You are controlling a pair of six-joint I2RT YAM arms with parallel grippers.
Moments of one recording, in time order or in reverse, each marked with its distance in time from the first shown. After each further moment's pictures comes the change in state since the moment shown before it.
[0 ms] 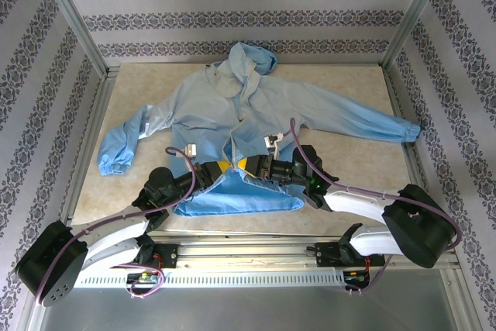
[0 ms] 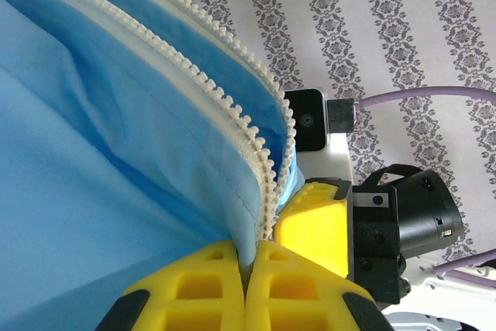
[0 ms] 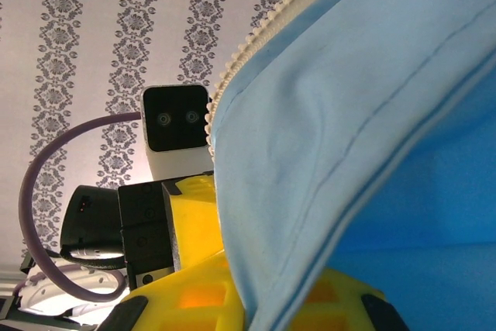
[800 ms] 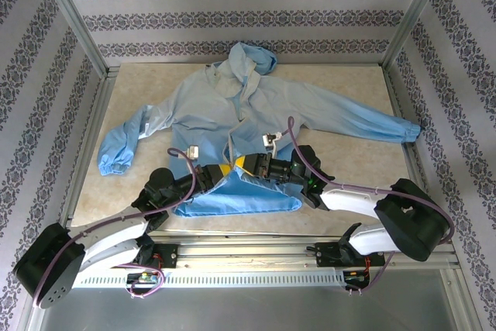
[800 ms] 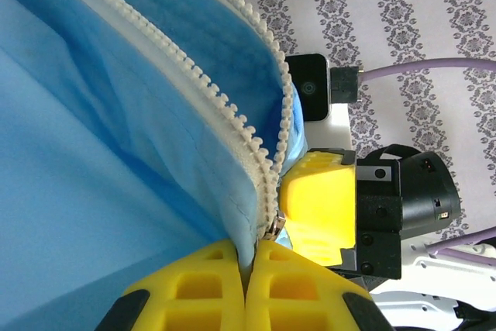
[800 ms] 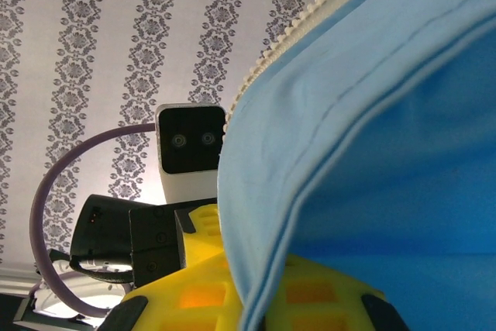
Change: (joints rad) left arm -0.023 -0.038 0.000 -0.065 0.025 -0.002; right arm 0.005 0.061 0.002 0.112 0.008 0.027
